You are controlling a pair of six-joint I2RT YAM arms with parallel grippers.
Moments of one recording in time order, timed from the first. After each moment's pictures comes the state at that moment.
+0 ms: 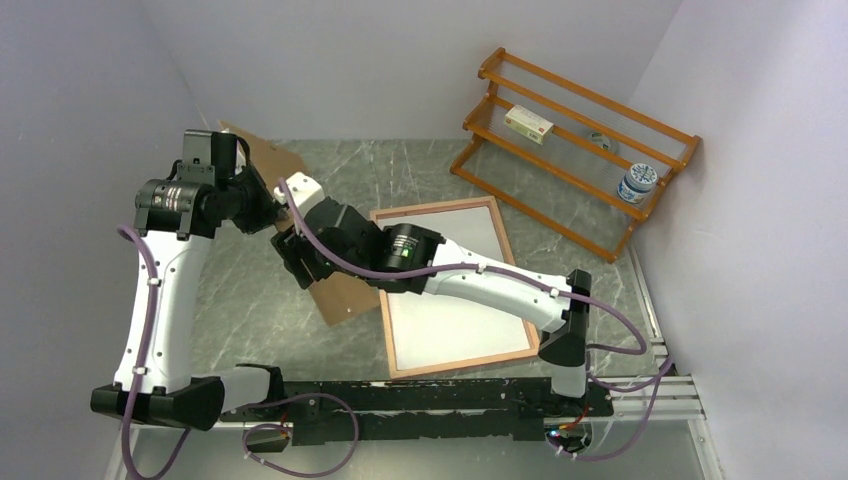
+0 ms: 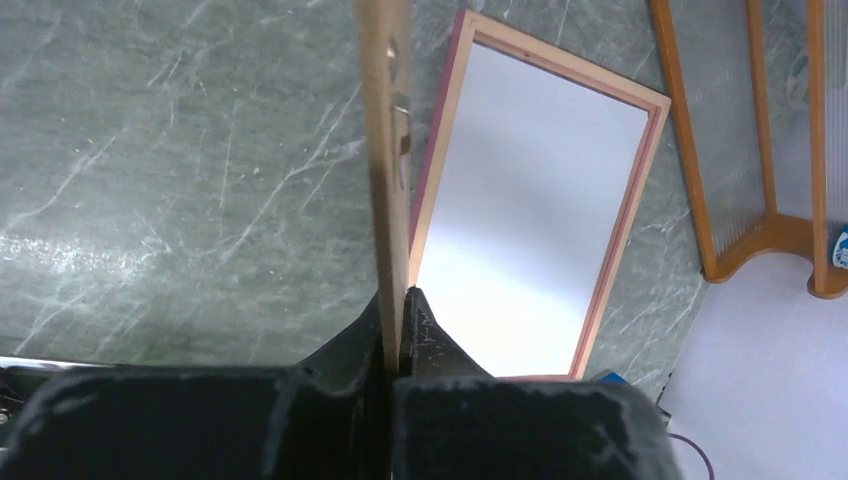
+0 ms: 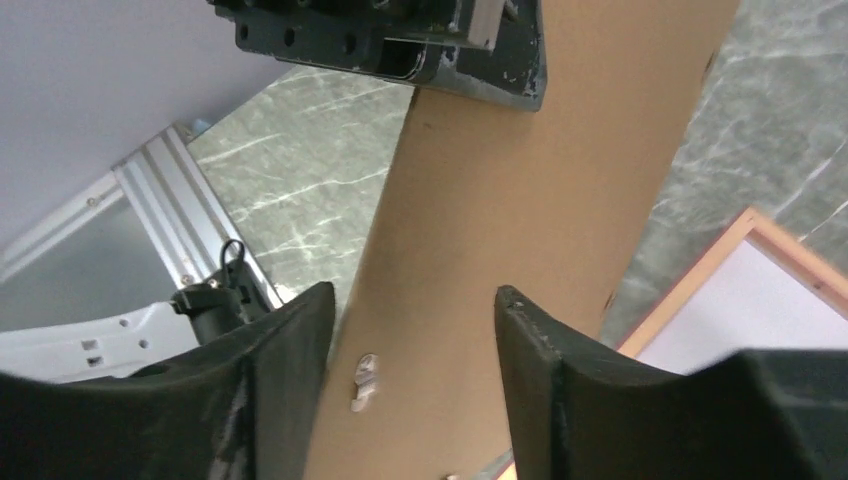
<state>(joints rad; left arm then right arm) -0.11 1.22 1.68 -1.29 0.05 -0.70 1.29 1.89 2.05 -0.62 0.27 0.28</state>
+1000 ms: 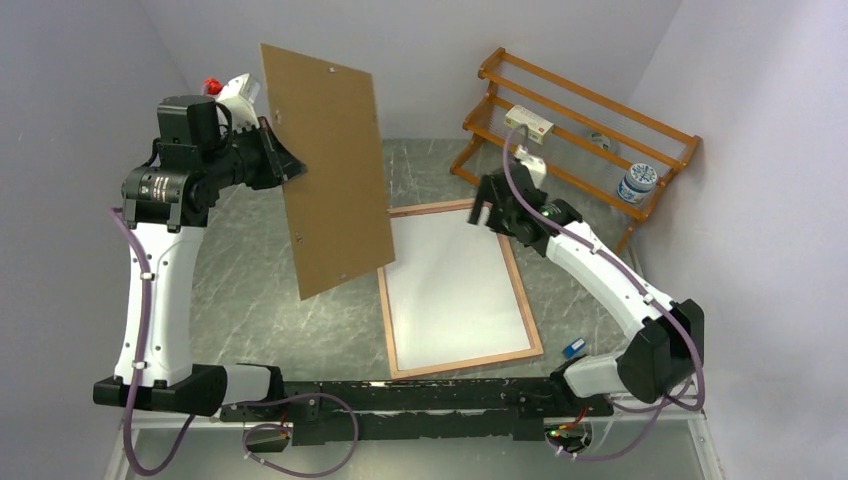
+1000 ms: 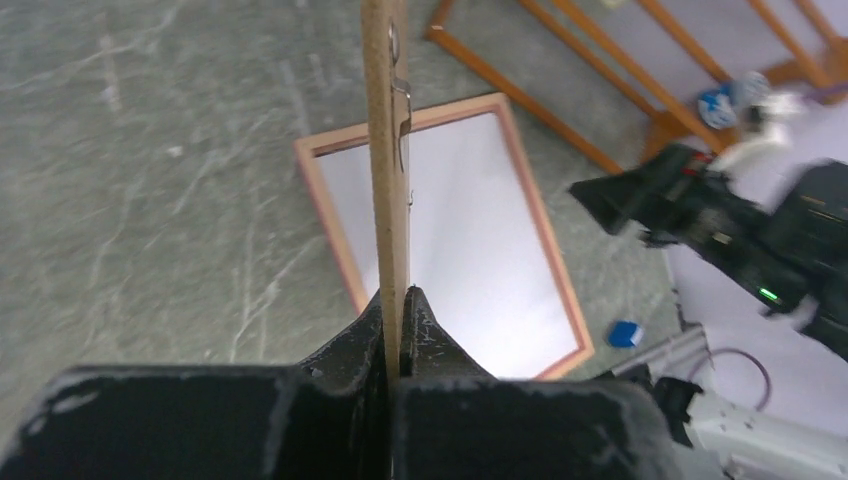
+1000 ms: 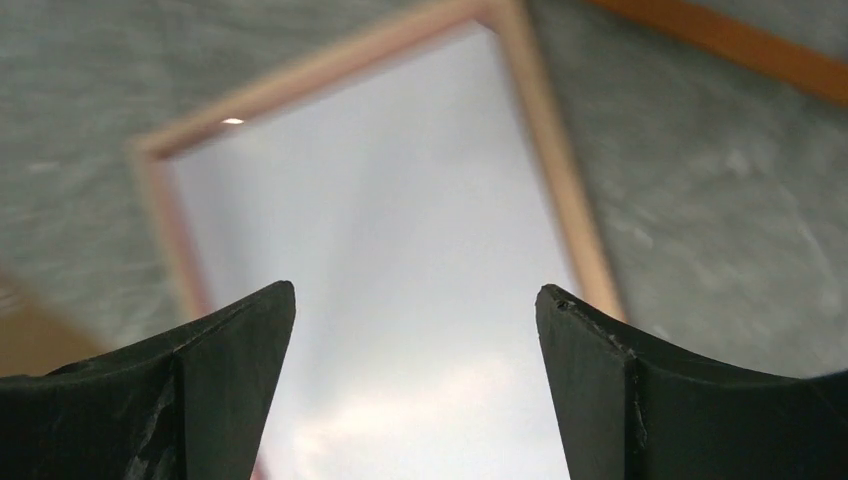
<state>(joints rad) -0.10 1.30 1.88 -1.09 0.33 -0.35 0.57 1.37 1.27 -0.60 0.34 0.63</state>
